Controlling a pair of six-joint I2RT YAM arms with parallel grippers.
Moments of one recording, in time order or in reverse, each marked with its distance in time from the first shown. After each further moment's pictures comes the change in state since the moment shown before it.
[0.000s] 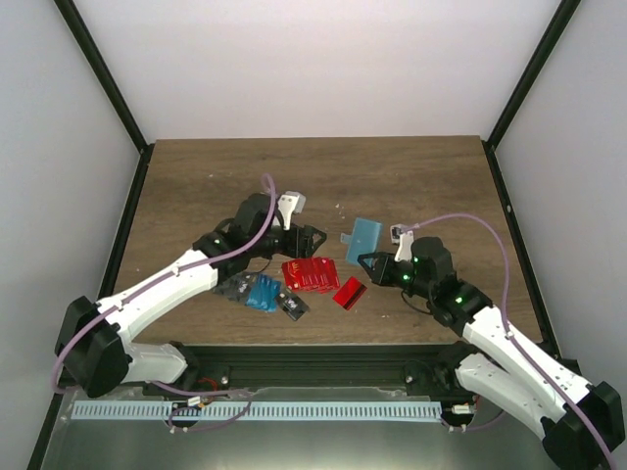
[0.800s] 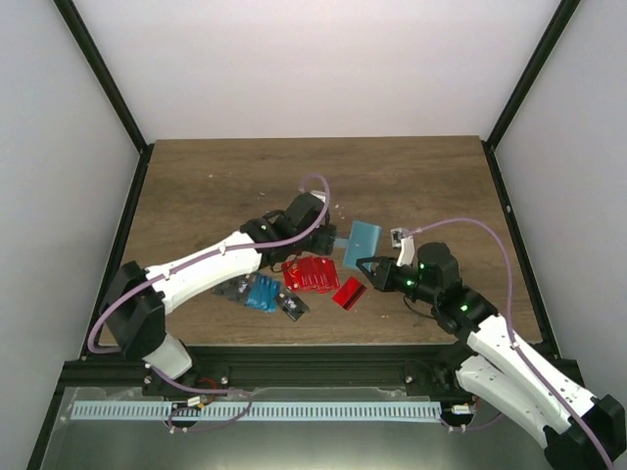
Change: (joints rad) left arm -0.165 0.283 0.277 -0.167 -0.316 0.043; right arm -0.002 -0.057 -0.035 0.036 -0.086 -0.005
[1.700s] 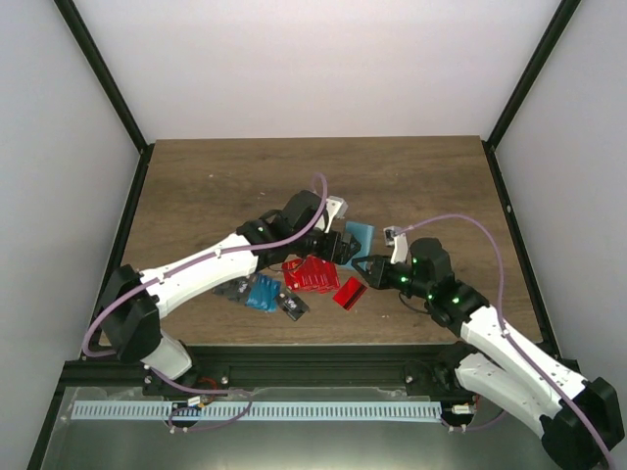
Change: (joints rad) left arm 0.014 -0.020 -0.022 0.059 0.314 -0.030; right arm 0.000 0.082 0.003 0.052 -0.026 -0.026
